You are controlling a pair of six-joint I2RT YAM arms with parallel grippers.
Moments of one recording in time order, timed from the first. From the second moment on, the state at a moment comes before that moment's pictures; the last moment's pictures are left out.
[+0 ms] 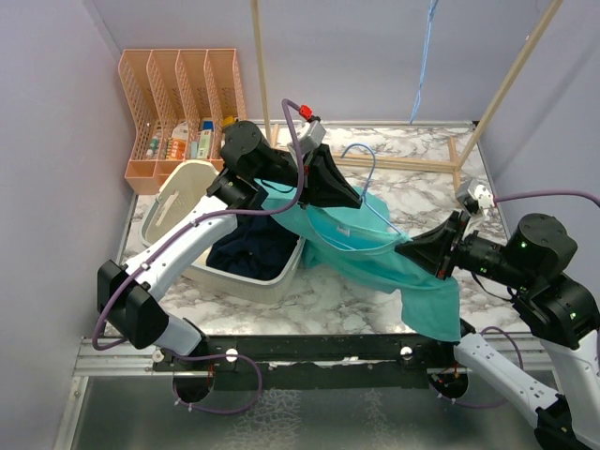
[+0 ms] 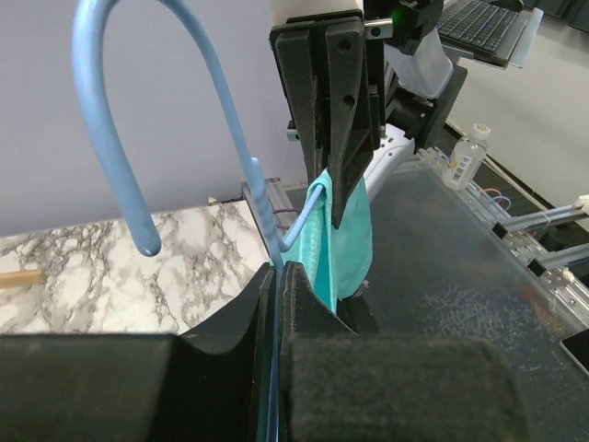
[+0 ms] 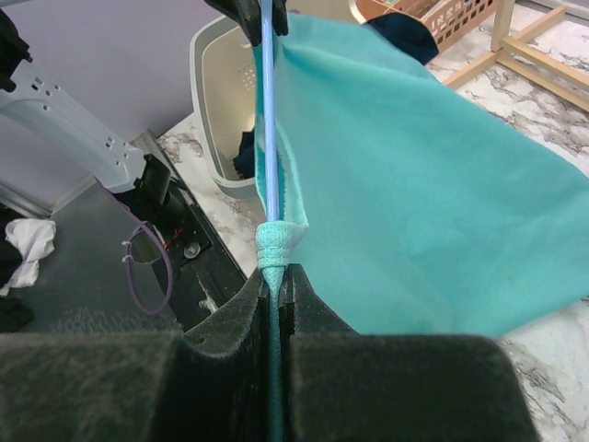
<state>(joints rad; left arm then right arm) -0.67 1.46 1.40 0.41 1.24 -0.47 0.50 0.62 1.20 -0.76 -0.52 0.20</state>
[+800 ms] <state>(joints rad) -0.57 1.48 1.55 0.28 1.24 -0.40 0.50 0.48 1.18 -0.88 -0.20 0.23</state>
